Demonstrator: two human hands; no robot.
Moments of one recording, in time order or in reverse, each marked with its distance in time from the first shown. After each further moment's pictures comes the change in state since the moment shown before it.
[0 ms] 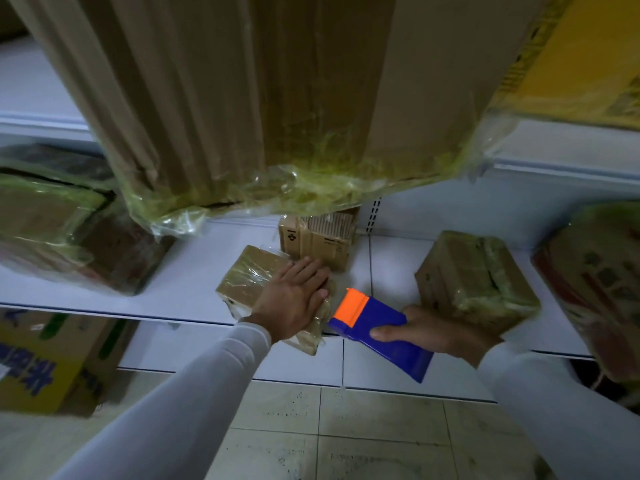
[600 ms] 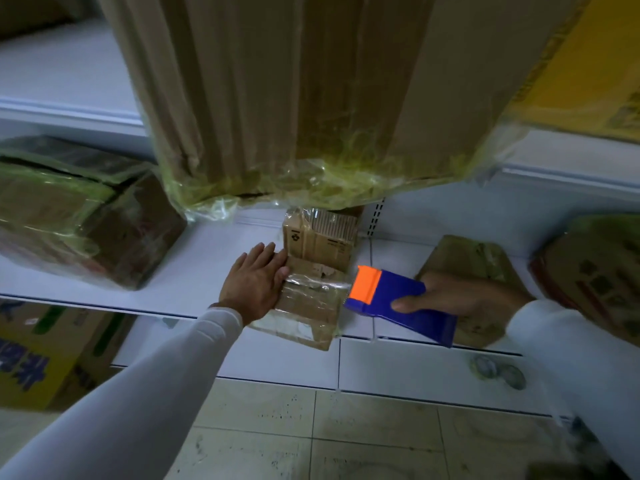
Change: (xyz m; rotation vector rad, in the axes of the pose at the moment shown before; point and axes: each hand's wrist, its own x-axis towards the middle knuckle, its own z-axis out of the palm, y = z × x) left_hand -0.015 -0.056 -0.009 0.004 -0.012 -0.291; right_hand -0.013 -0.036 -0.049 -0.166 0.039 0.001
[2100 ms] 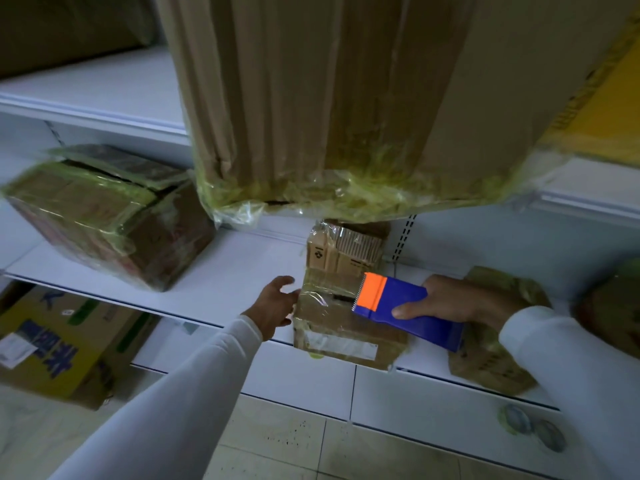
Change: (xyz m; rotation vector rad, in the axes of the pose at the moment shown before) left_hand -0.004 0.022 -0.004 -1.345 -0.118 -0.724; right_hand 0.036 -0.026 -0.011 -0.305 0.137 0.007
